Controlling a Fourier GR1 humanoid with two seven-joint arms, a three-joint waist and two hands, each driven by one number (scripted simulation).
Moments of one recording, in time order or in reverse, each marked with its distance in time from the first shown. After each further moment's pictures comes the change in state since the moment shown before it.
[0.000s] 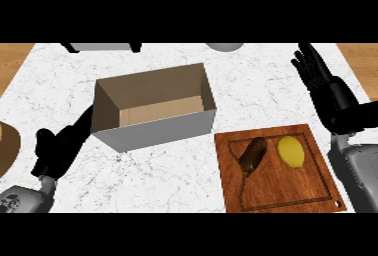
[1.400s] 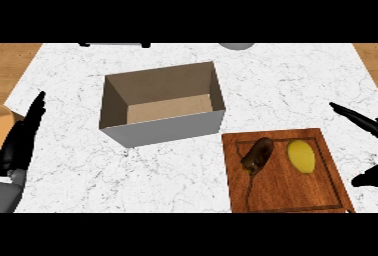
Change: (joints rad) left arm -0.012 0.061 0.150 0.171 -0.228 0.242 -0.058; right arm 0.093 -0.404 0.102 0.520 0.458 0.309 -0.853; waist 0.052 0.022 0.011
